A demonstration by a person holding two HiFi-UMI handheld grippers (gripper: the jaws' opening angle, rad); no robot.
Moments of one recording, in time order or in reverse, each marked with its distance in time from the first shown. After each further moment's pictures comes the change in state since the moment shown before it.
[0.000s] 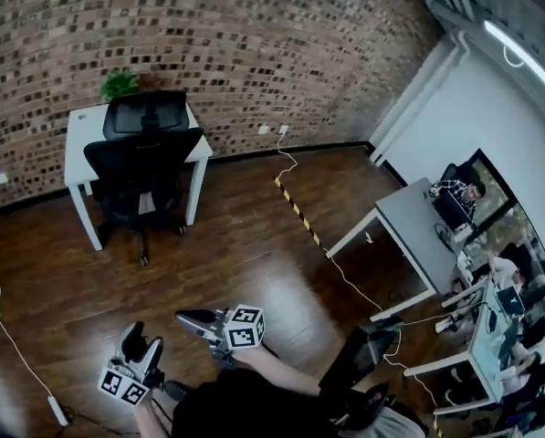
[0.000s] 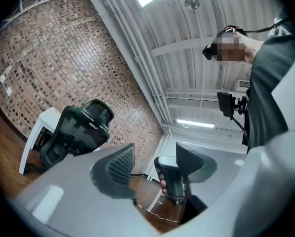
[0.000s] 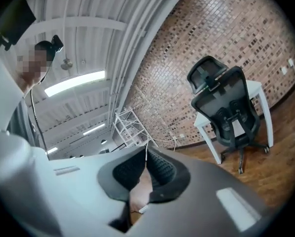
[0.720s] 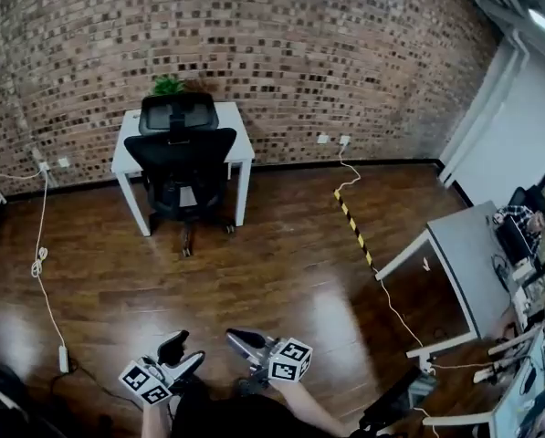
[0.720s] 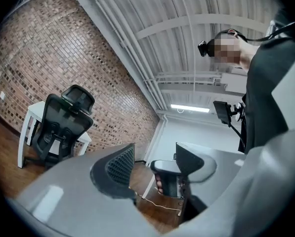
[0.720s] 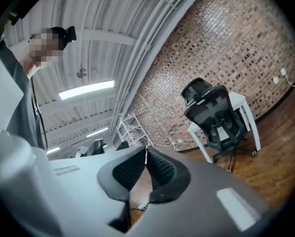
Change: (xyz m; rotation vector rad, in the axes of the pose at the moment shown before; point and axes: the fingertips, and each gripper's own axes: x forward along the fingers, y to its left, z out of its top) left arm 0.126 -0.312 -0.093 0.103 0.224 -0.065; right arm -0.323 0.083 0.046 -0.039 -0.192 0.034
